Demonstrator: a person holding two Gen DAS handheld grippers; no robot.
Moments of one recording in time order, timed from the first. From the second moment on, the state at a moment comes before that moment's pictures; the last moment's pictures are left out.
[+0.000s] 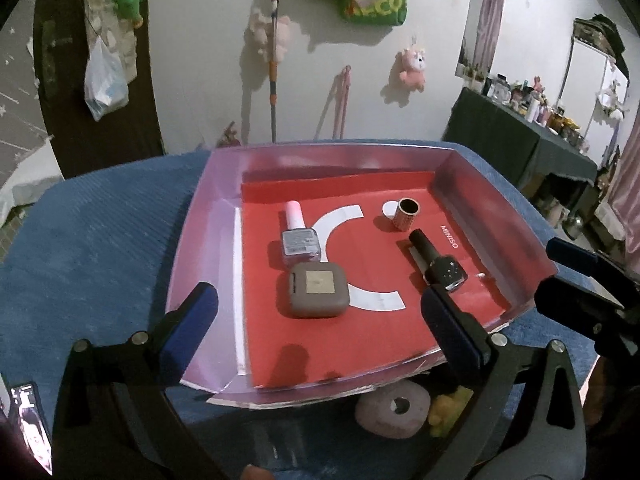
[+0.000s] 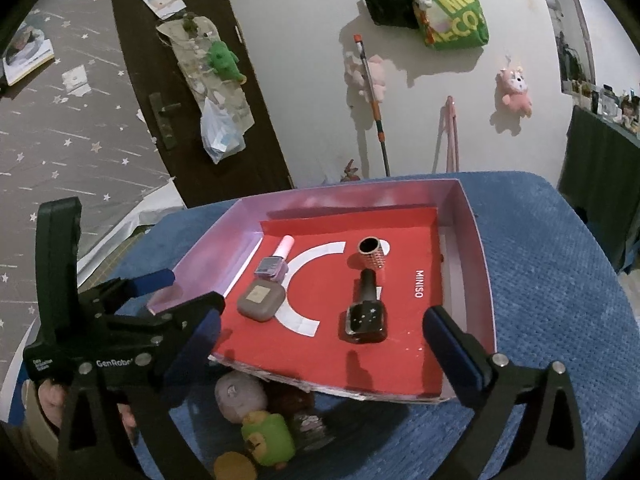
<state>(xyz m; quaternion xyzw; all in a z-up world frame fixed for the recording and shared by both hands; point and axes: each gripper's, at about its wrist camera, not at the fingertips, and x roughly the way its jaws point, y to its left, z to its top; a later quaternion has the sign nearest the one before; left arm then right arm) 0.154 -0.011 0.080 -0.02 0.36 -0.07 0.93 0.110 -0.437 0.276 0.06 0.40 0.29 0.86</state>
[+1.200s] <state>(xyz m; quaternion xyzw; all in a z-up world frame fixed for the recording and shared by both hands) 0.082 -0.003 0.070 -0.02 0.36 -0.13 0.92 0.023 -0.437 0.284 -0.01 0.31 0.26 0.91</state>
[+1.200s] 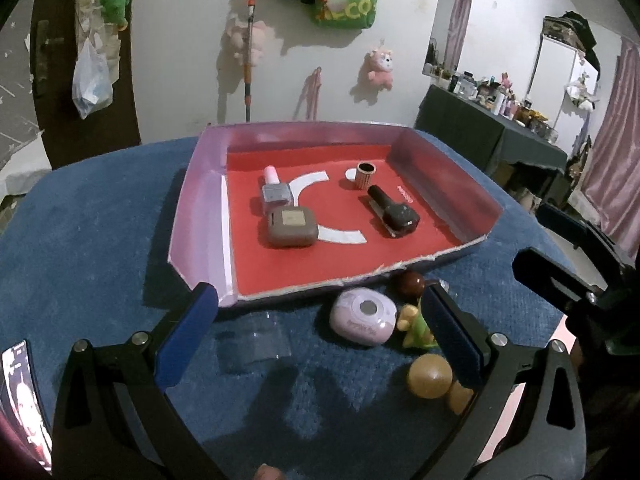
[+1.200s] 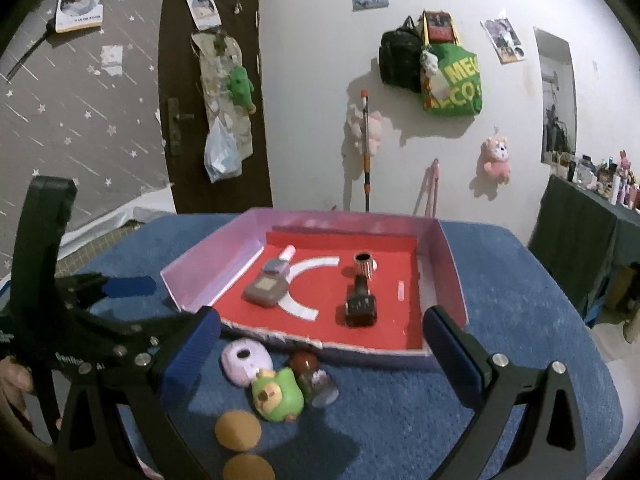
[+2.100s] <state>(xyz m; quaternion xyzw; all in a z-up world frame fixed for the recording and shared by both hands) 0.062 0.001 0.044 -0.05 0.40 -0.13 0.91 -0.007 -0.442 0.258 0.03 0.37 0.26 0.89</state>
